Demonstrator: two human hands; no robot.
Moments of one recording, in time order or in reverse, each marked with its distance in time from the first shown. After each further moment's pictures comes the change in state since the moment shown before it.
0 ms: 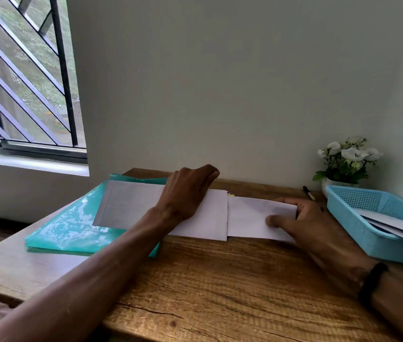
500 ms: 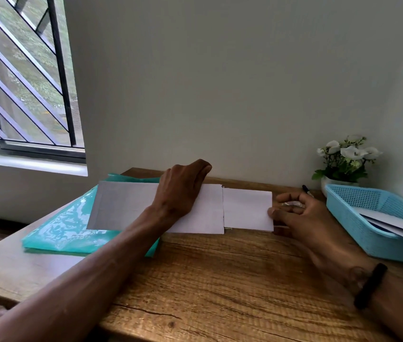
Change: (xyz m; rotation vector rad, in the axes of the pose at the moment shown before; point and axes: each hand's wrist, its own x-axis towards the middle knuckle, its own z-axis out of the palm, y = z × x) left_hand 0.000 -0.006 -0.003 0.014 0.068 -0.049; right_hand 0.000 0.001 0.006 0.299 0.071 0.008
